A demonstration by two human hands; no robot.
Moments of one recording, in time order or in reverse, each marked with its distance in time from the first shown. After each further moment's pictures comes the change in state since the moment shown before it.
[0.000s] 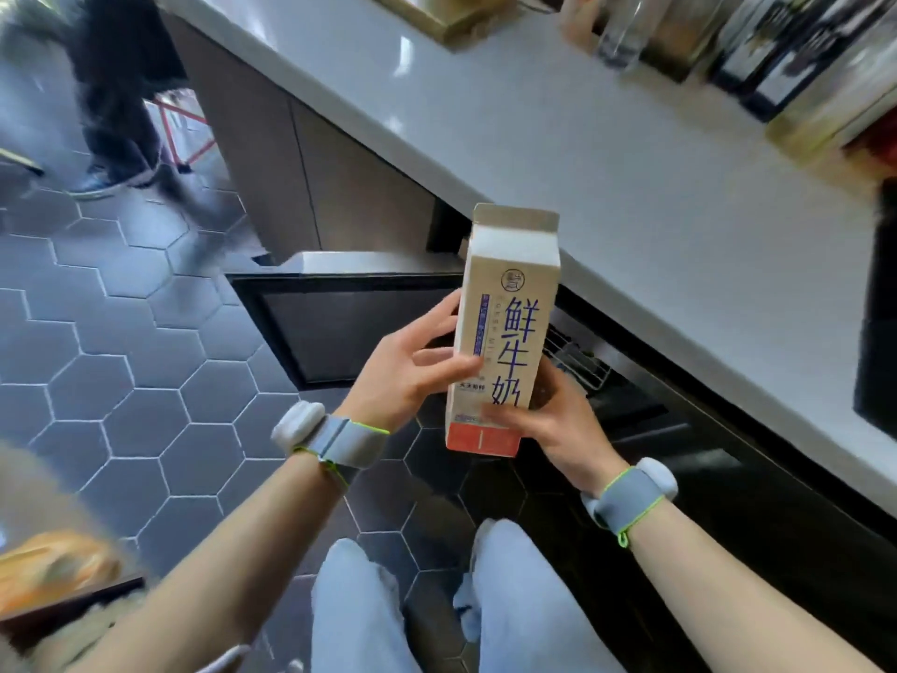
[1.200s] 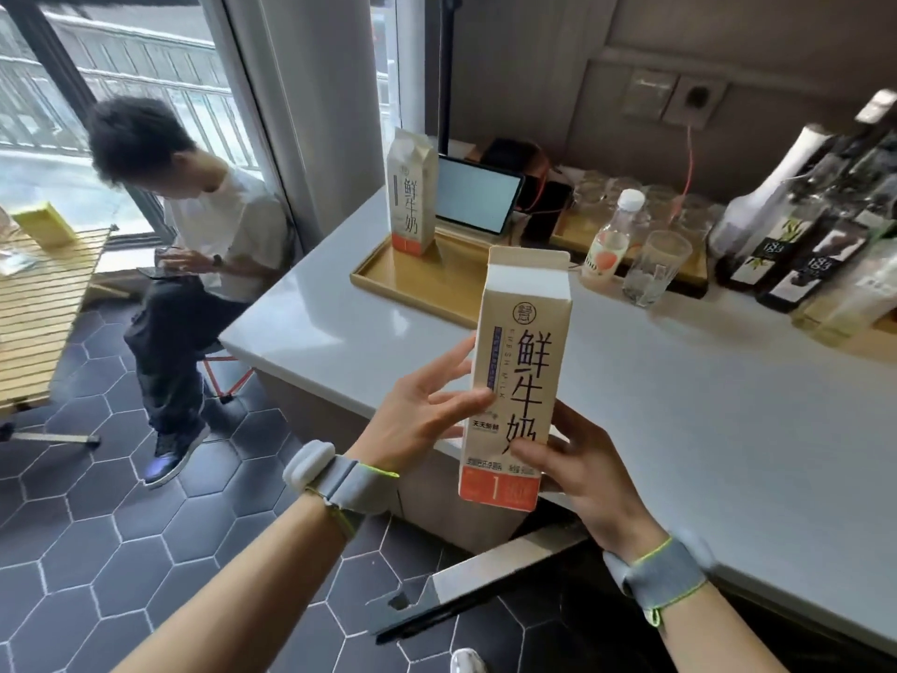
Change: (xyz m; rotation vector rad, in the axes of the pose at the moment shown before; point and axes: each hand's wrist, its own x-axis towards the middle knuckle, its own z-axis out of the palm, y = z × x) left_hand 0.225 0.267 -0.245 0.132 -0.208 -0.021; right_hand 0.237 -0.292 0.075 0.245 0.169 -0.114
